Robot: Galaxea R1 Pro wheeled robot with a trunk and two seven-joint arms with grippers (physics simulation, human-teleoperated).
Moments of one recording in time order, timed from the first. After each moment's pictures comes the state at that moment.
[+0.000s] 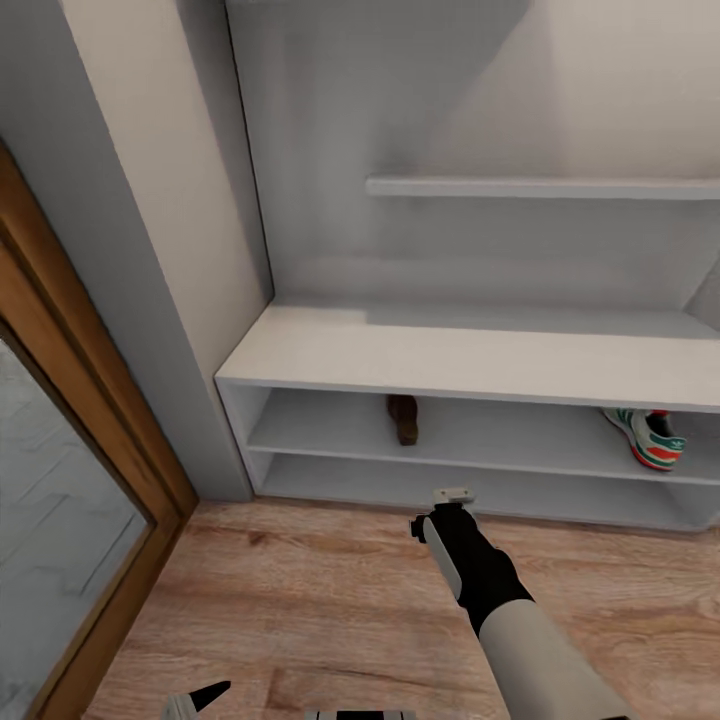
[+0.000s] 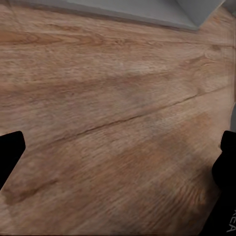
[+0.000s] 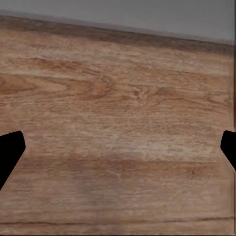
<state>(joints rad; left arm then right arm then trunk) -0.14 0.18 0.20 -0.62 0.05 -0.33 -1.12 -0.69 0.17 0.10 -0.78 -0.07 0.74 -0.38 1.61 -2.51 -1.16</state>
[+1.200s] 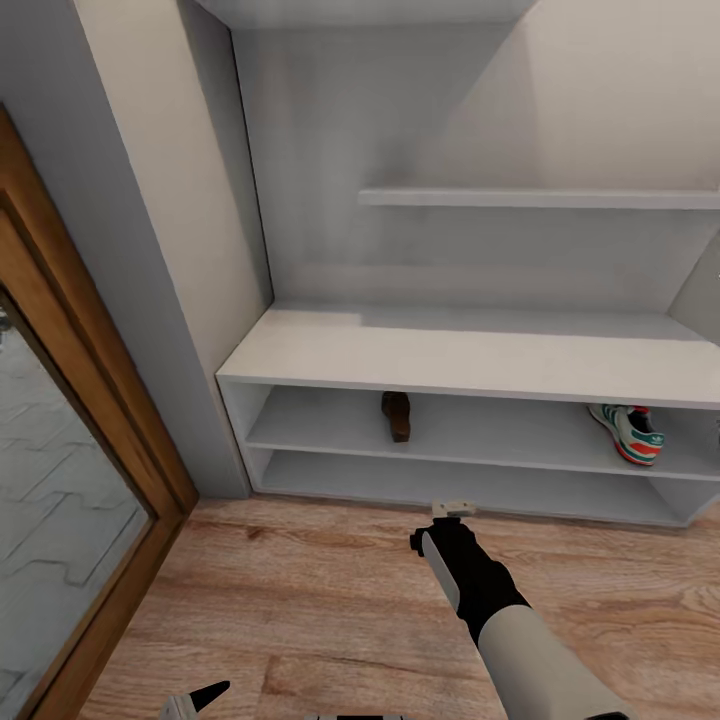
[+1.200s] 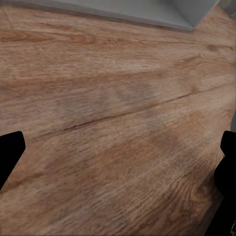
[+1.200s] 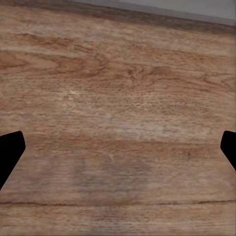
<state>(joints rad) -0.14 0.18 0.21 -0.62 0.05 -0.32 -1.12 -0.68 0.17 0.10 -0.68 -0.07 0.66 -0.38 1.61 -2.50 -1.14</state>
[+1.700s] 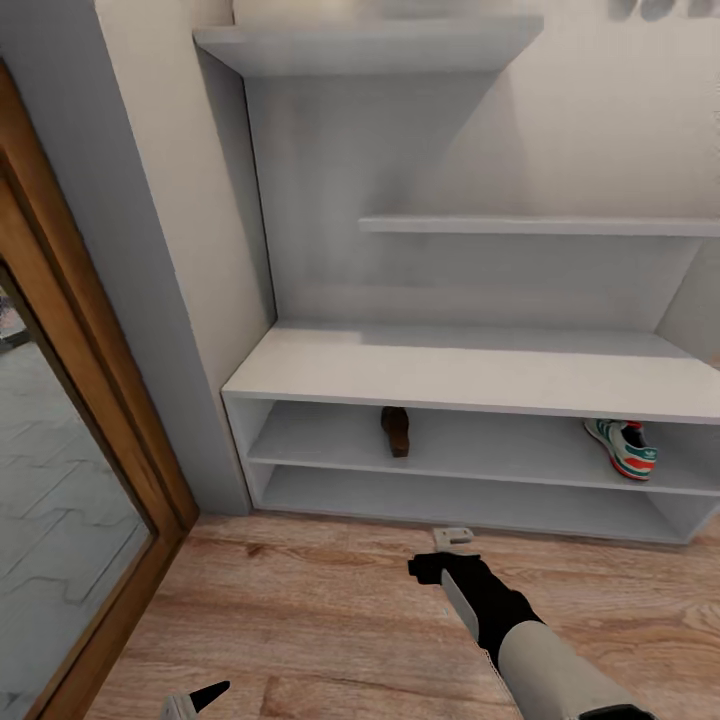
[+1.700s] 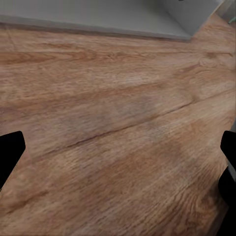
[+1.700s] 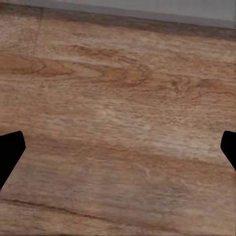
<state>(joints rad) -0.14 0.18 0.21 -0.62 0.05 -0.32 -1.12 -0.68 0.11 0.10 -0.44 -0.06 0.37 -0.08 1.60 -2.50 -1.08</state>
